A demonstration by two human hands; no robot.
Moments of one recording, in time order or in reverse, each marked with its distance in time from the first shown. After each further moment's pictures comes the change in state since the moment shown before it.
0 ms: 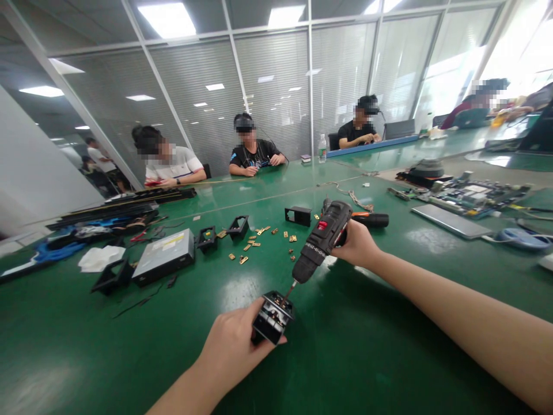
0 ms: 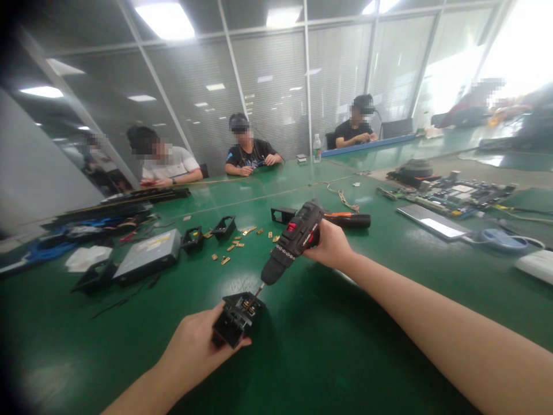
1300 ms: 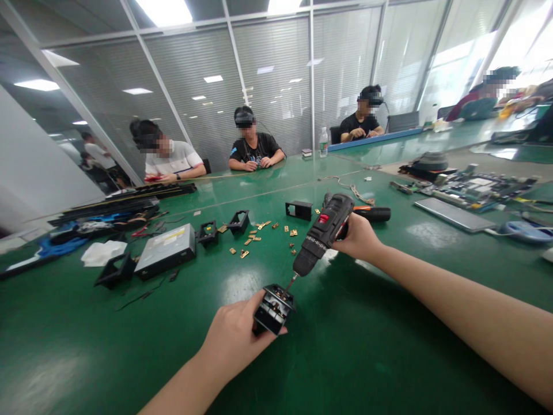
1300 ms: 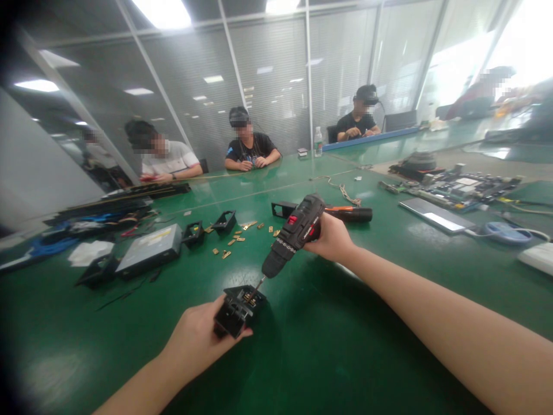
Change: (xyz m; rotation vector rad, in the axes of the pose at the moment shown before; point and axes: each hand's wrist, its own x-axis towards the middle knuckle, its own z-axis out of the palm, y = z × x) left_hand -0.001 0.000 -0.001 -0.002 -0.044 -0.037; right_hand 0.000 -0.009 -0.004 -0.011 -0.002 0.017
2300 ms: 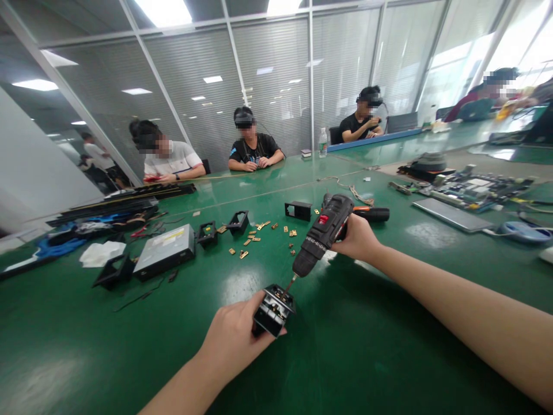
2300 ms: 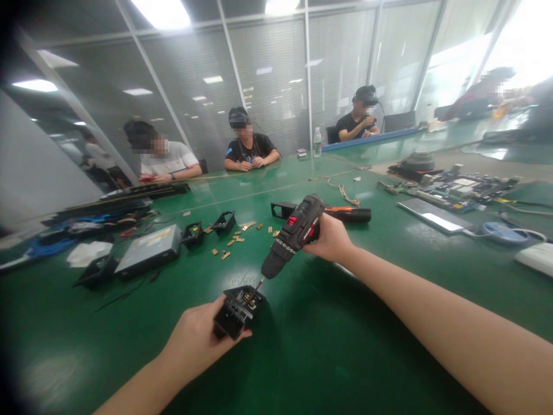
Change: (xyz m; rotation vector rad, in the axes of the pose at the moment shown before) left_hand 0.001 0.000 0.001 -0.004 0.012 0.013; right_hand 0.000 0.002 0.001 -0.038 0.016 -0.021
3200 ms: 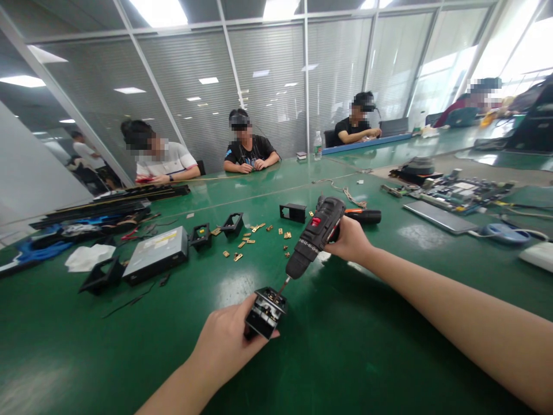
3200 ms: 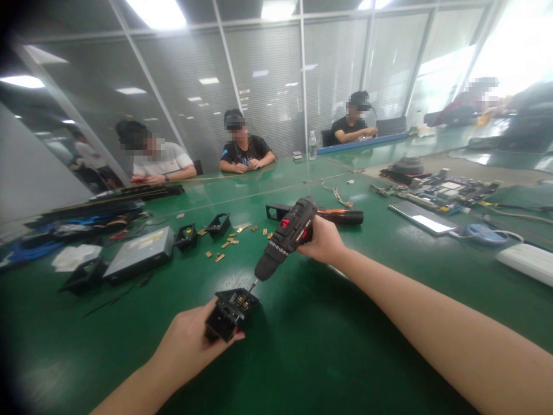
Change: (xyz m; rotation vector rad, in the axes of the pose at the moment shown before) left_hand 0.001 0.000 -0.001 0.011 0.006 -0.003; right_hand 0.001 0.001 0.001 0.019 0.015 -0.025
